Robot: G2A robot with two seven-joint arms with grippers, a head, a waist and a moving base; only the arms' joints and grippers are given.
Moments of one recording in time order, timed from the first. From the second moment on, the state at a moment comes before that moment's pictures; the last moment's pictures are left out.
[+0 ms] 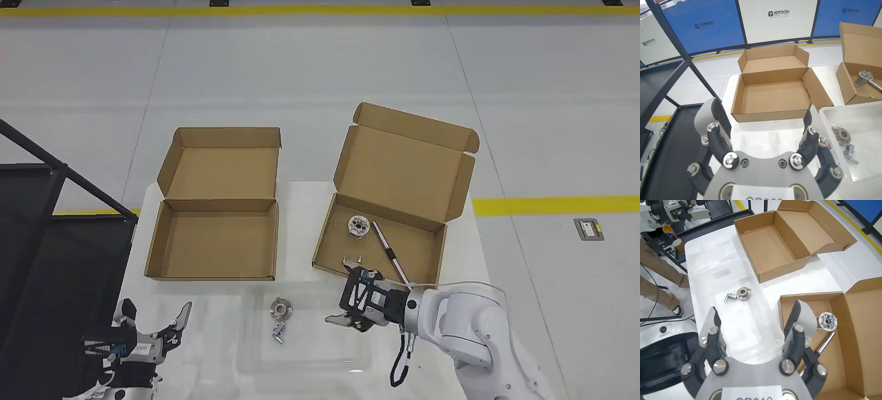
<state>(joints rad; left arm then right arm) 1.81 -1.18 -1.70 -1.88 1.30 0.03 0.28 -1.08 -1.31 1.24 -1.82 -1.16 -0.82 0.72</state>
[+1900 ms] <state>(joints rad) 1.38 -1.00 -1.56 -1.94 2.33 -1.01 0.44 -1.31 -1.25 1.29 -2.10 -1.55 -0.71 0.17</state>
